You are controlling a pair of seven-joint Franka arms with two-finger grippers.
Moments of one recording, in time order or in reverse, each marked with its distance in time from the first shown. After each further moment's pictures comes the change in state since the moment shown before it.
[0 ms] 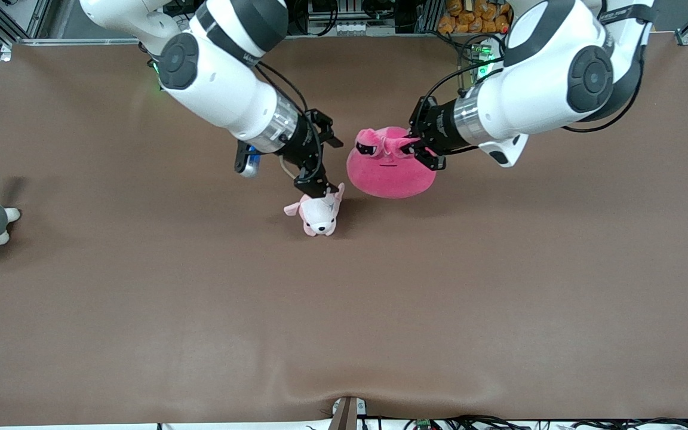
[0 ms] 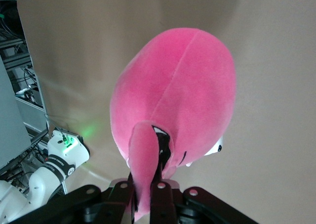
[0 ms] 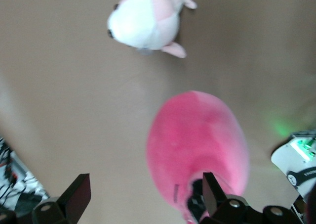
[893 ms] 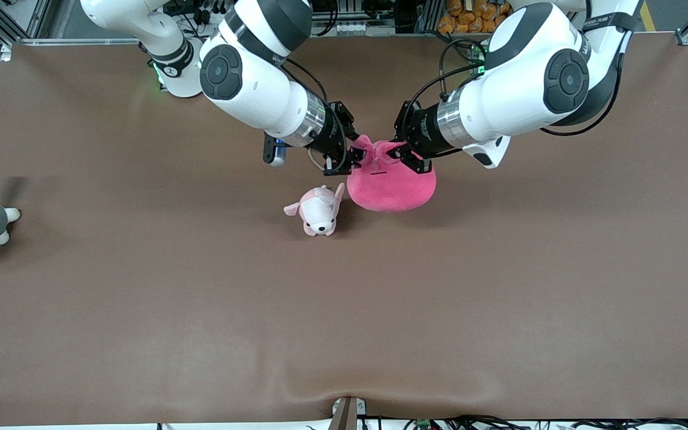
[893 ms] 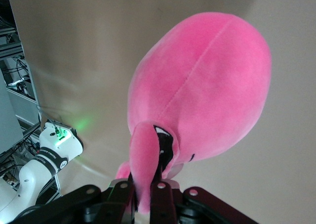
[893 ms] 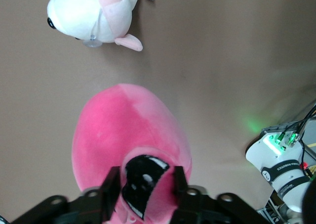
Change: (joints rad) left arm -0.029 0.017 0.001 0.000 0.000 0.054 -0.035; right arm 0.052 0.036 -0.007 0.003 0.049 -0.034 0.034
